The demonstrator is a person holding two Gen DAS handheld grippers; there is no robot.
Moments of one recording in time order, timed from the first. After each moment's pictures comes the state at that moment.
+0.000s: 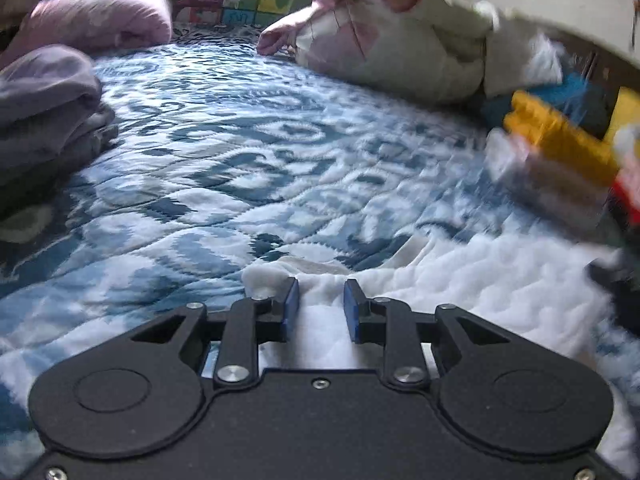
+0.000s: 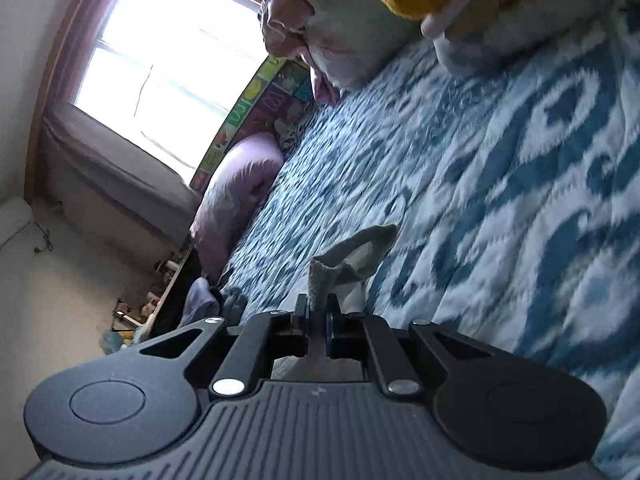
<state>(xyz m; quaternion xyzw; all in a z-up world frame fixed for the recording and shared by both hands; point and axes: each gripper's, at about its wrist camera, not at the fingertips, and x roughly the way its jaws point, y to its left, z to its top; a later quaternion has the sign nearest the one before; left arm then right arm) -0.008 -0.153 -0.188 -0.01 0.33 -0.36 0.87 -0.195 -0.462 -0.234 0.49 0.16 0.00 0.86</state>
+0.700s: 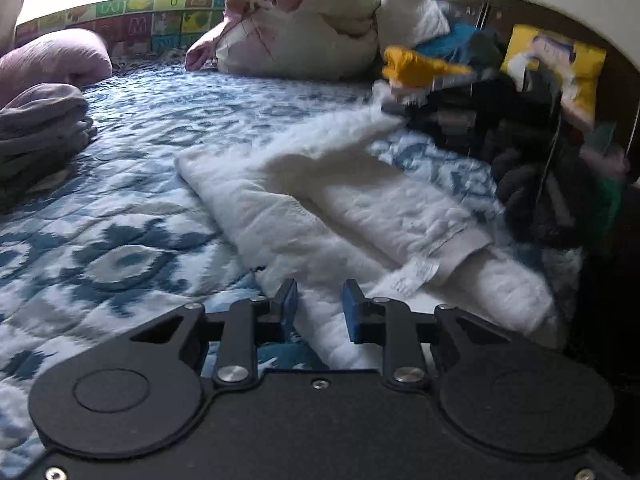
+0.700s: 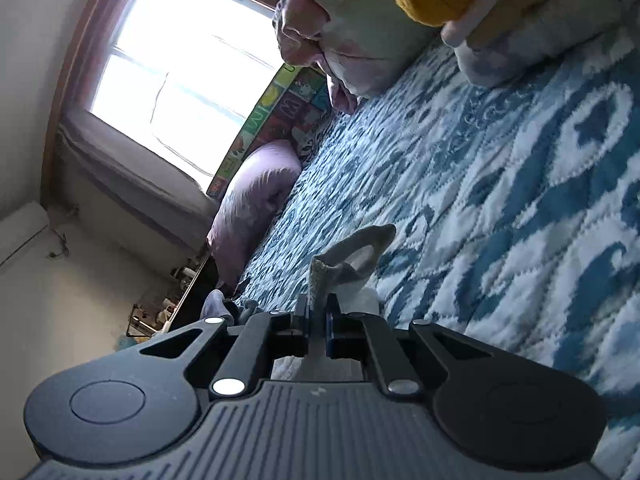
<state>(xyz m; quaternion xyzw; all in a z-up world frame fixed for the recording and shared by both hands) -0.190 -0.106 -0.192 0.10 0.29 -0.44 0.84 -0.185 -0.469 -0.227 0.48 0.14 0.01 0.86</state>
